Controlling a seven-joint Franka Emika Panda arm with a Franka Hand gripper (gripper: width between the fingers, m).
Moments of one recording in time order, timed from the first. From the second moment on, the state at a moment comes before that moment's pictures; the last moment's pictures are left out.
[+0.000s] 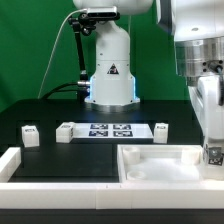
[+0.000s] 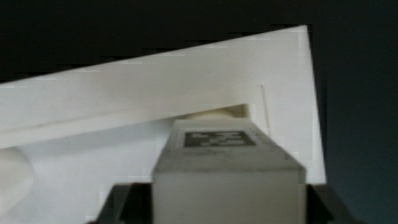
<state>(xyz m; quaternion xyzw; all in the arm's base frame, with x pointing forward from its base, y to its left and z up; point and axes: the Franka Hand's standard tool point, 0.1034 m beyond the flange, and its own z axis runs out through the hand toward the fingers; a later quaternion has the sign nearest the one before) 0.625 0.117 0.069 -0.63 0.77 0.04 0.06</state>
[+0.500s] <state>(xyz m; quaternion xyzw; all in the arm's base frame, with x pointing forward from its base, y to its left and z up) 0.626 0.117 0.069 -0.65 0.75 0.04 0.07</state>
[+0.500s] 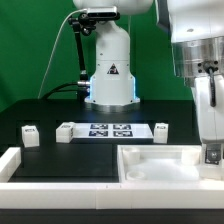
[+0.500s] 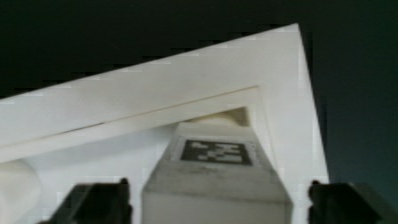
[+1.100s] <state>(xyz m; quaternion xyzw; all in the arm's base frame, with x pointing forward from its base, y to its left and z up) 0.622 0.119 0.069 -0.84 0.53 0.04 0.07</state>
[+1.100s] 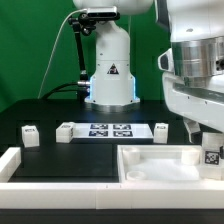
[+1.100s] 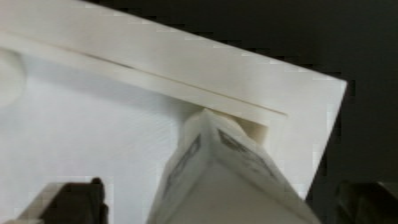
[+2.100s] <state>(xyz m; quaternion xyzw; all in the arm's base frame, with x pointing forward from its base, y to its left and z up) 0.622 0.115 0.070 -0.98 0.18 0.01 0.04</state>
